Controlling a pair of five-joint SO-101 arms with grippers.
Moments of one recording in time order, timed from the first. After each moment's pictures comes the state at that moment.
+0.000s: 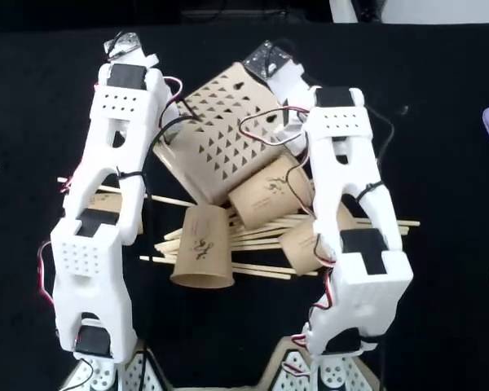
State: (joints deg) left arm 1.2 33.8 -37.9 90.6 29.6; right arm -3.3 20.0 -7.6 66.5 41.0
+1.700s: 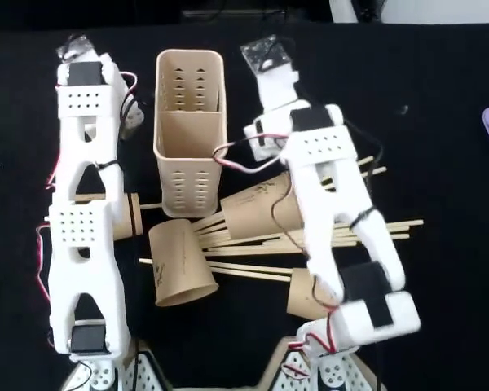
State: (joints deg) left arm -7.1 52.9 -69.8 99.6 26.9; right arm -12.8 0.7 7.3 61.9 11.7
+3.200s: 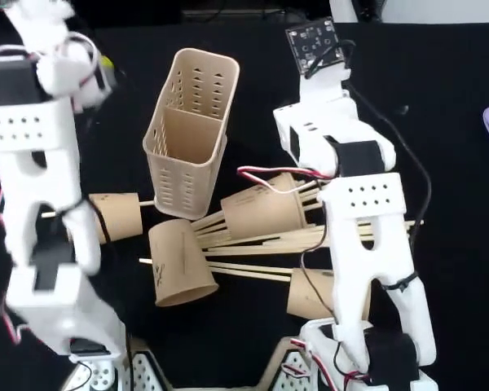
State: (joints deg) left arm -7.1 4.9 -48.0 100.8 8.4; right arm -6.9 -22.3 17.5 53.4 11.6
